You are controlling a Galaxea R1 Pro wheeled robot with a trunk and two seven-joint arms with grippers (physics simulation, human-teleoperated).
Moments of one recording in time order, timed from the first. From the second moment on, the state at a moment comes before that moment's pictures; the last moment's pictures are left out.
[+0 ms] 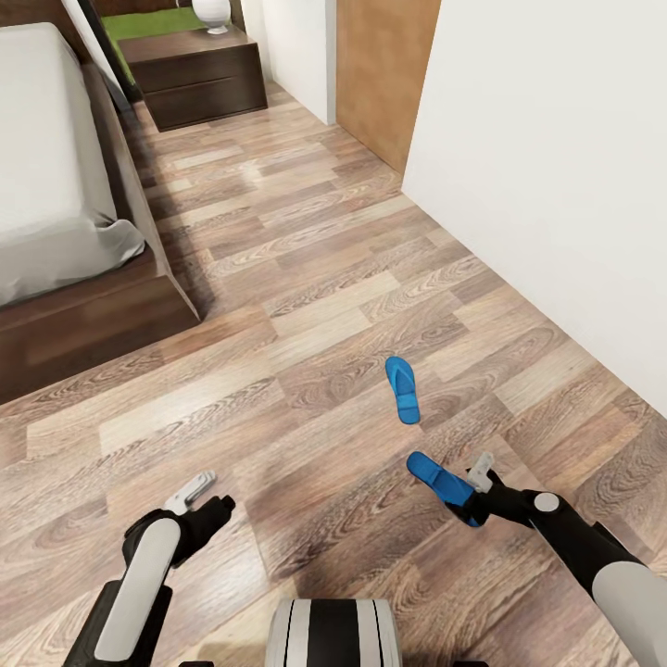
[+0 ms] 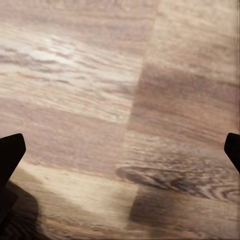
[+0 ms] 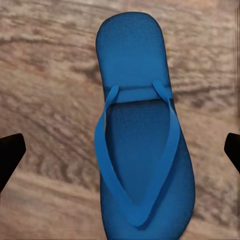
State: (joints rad) left arm -0.27 -0.06 -0.01 -1.61 1.02 0.70 1.00; right arm -0.72 -0.33 0.24 -0.51 0.25 -0.13 0.59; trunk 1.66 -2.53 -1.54
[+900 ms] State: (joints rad) left arm -0.24 0.00 0.07 -1.61 1.00 0.64 0.92; right arm -0.78 -0.26 0.24 -0.51 0.31 -0.15 0.51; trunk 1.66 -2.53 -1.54
